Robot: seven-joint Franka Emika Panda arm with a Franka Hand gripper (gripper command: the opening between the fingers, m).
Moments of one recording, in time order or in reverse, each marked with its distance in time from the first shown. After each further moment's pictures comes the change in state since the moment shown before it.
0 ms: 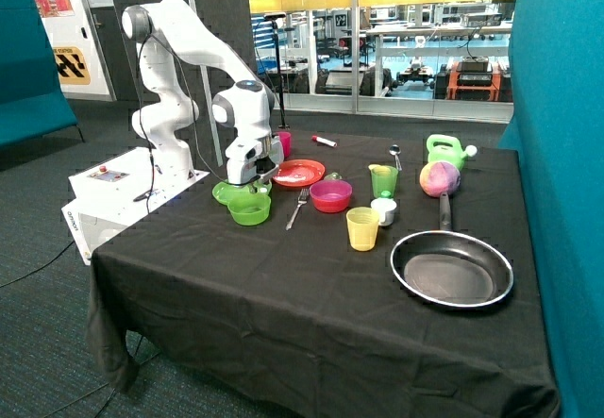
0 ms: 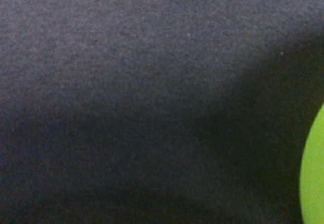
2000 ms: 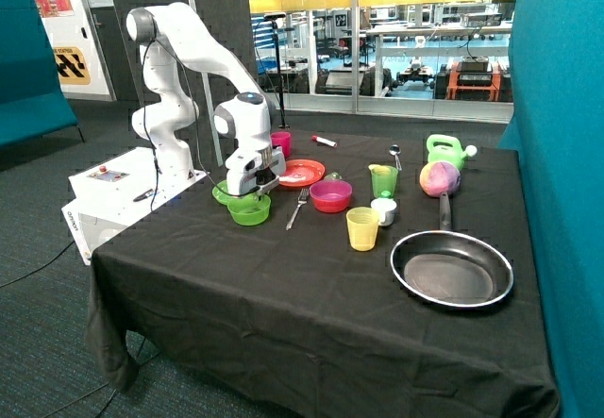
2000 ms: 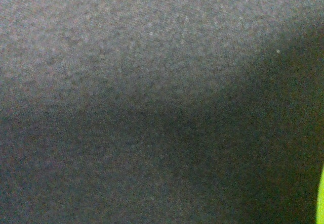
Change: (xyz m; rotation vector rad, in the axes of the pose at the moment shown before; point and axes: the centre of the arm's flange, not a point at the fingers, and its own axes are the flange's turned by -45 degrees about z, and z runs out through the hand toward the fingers) arm 0.004 0.010 0.027 0.000 -0.006 0.063
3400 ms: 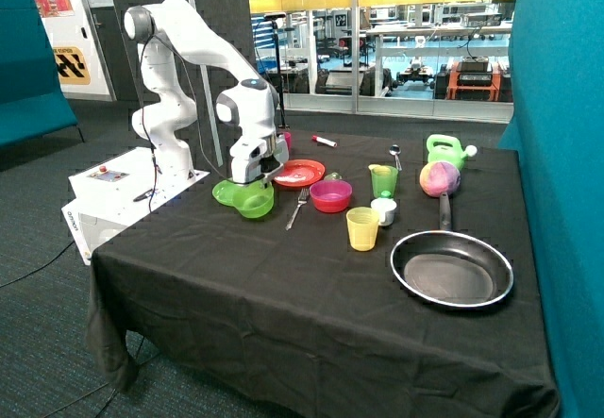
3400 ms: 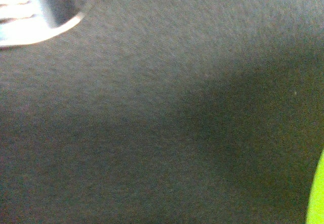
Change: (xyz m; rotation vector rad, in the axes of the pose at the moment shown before) arm 0.008 -0.018 -0.039 0.005 0.009 -0.056
